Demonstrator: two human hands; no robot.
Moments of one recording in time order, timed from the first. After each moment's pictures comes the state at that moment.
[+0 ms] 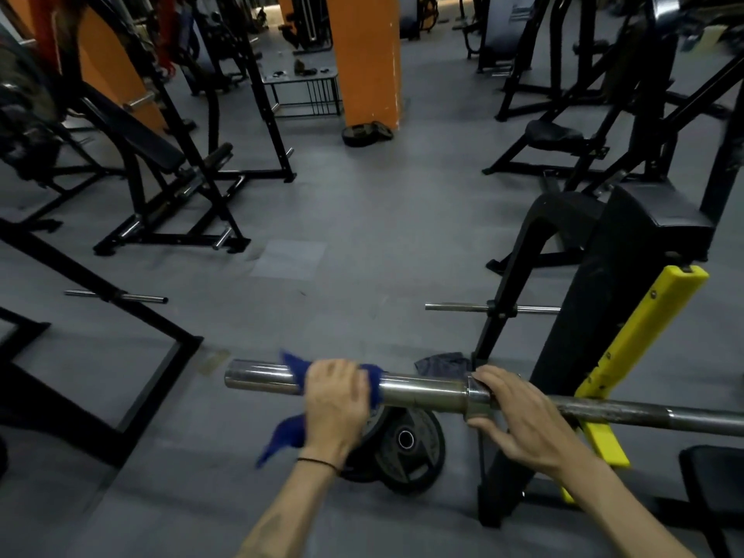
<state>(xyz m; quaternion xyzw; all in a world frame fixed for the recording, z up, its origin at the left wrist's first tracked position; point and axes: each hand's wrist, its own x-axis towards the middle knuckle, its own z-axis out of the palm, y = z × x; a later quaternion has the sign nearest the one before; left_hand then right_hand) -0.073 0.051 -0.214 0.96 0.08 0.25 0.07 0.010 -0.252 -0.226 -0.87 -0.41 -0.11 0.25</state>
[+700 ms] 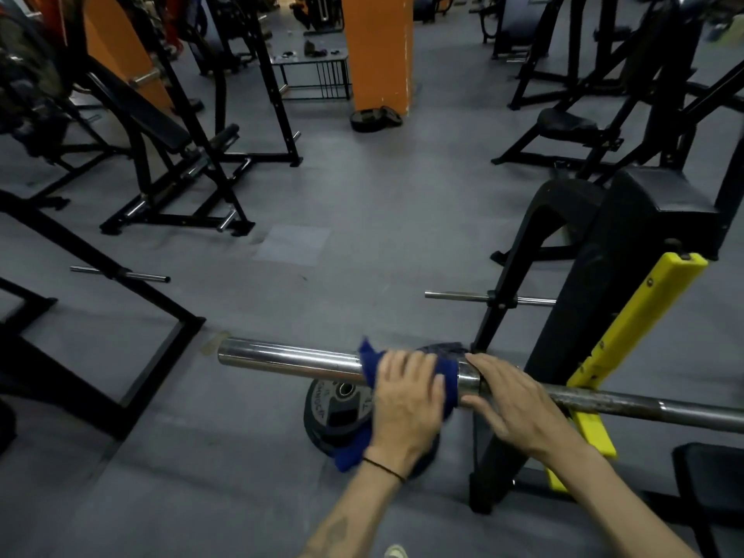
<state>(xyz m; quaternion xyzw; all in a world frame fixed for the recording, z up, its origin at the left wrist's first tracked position) -0.062 -0.056 -0.227 0.96 0.04 0.24 0.13 0.012 -0.253 -0.225 -0.88 -0.40 -0.11 0.24</state>
